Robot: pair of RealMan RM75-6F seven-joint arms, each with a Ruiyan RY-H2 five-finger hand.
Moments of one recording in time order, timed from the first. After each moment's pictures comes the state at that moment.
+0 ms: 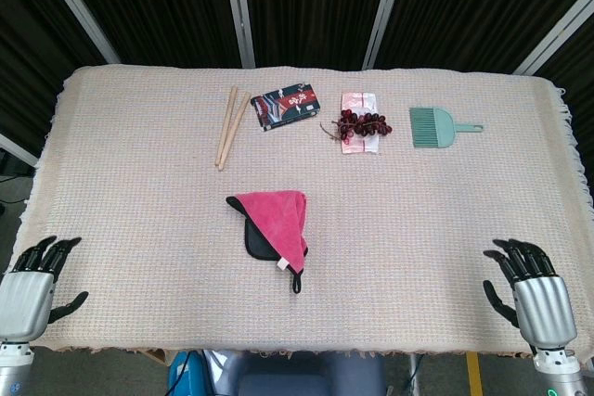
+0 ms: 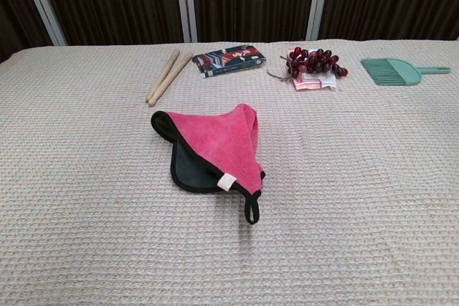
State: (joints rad) left arm 0.00 -1.24 0.01 -1.64 1.62 1.60 0.23; right arm 0.05 -1.29 -0.03 -1.41 -1.70 1.73 -0.04
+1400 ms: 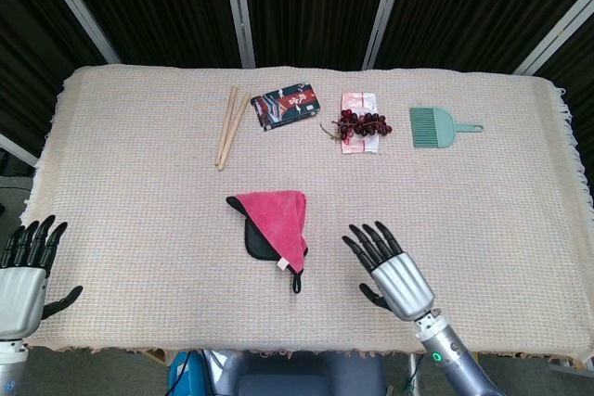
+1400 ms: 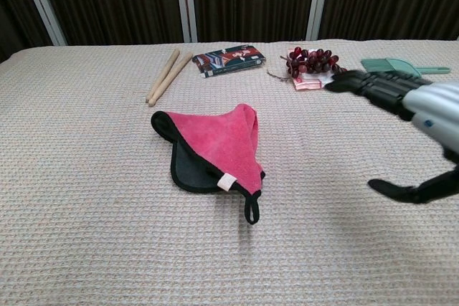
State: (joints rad) left arm 0.00 -1.22 -0.02 -1.68 1.61 1.63 0.27; right arm 0.32 -1.50 0.02 -1.64 -1.77 1.29 -0.28
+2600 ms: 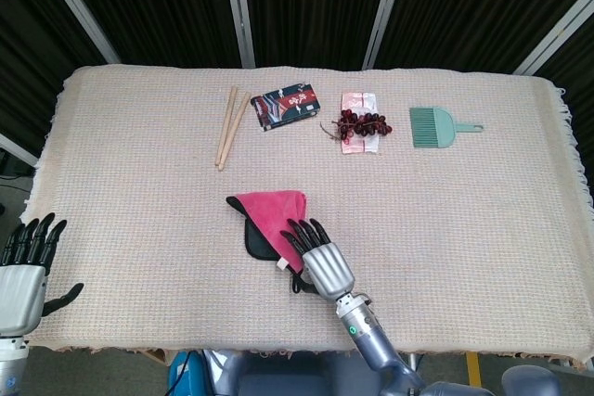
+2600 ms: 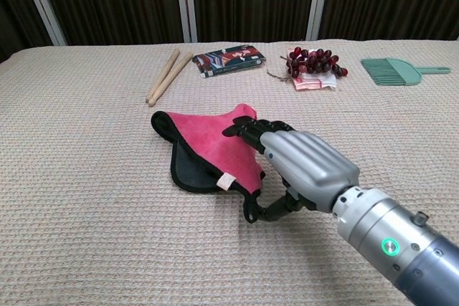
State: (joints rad) left arm -0.01 -1.24 -0.03 -1.65 1.60 1.62 0.24; right arm 0.47 -1.98 0.15 -1.31 -1.54 1.14 -0.28
